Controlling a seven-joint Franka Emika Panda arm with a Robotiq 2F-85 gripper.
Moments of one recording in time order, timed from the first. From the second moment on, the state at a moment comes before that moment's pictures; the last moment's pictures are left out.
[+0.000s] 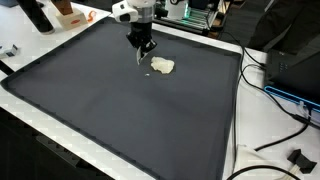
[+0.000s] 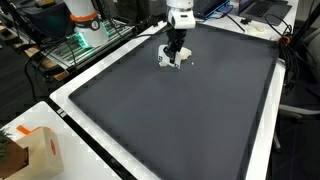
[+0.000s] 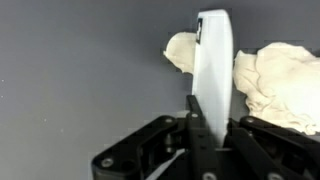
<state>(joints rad) 0.16 0.29 -0.05 -2.29 -0.21 2.56 0.26</state>
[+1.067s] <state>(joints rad) 0.16 -0.02 0.06 -2.39 -0.20 2.44 0.34</state>
